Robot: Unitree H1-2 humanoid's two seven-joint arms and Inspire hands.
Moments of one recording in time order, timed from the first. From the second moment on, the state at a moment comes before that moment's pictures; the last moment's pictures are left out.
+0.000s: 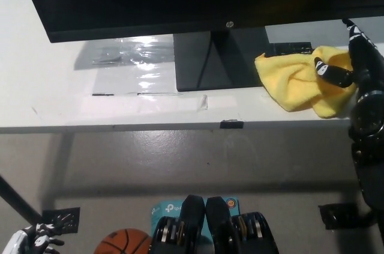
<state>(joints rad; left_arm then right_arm) 0.09 0.33 0.17 0.28 -0.12 -0.06 -0.22 -0.64 -0.22 0.01 0.20 -0.72 0.46 0.09</state>
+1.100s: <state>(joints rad) 0.10 0.33 0.18 0.28 -0.12 -0.05 -0.22 -0.17 0.00 -0.27 -0.32 -0.60 0.38 0.42</state>
